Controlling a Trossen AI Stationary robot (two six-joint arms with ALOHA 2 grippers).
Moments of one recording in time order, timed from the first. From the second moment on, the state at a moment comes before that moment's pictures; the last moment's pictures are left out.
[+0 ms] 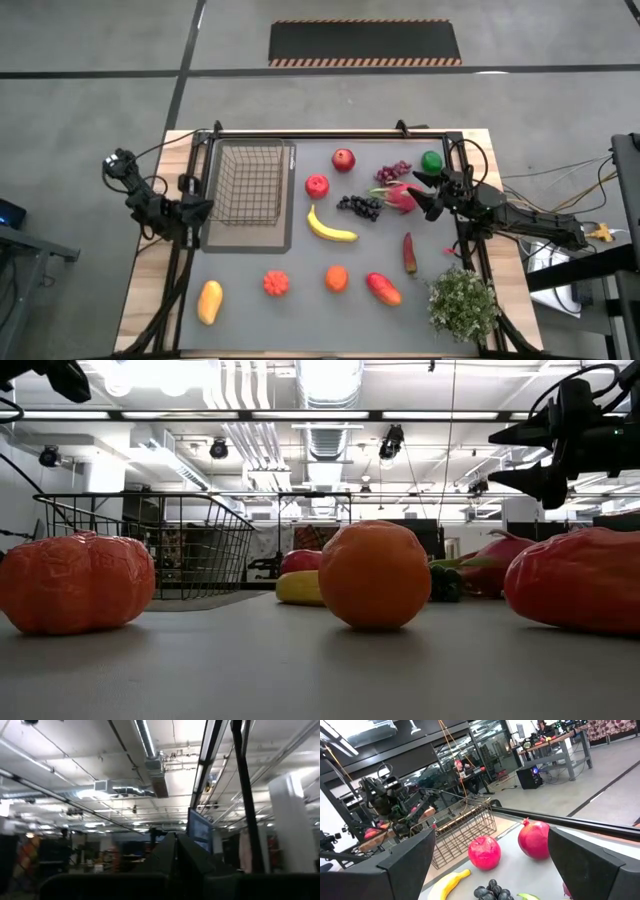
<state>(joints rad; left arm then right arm) -0.78 0.25 0.03 1.02 -0.71 0.66 -0.18 0.03 0.01 0.08 0.25 0.39</state>
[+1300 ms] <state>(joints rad) -0.78 0.25 0.03 1.05 -0.71 1.09 -0.18 0.65 0.17 0.47 0.23 0.16</state>
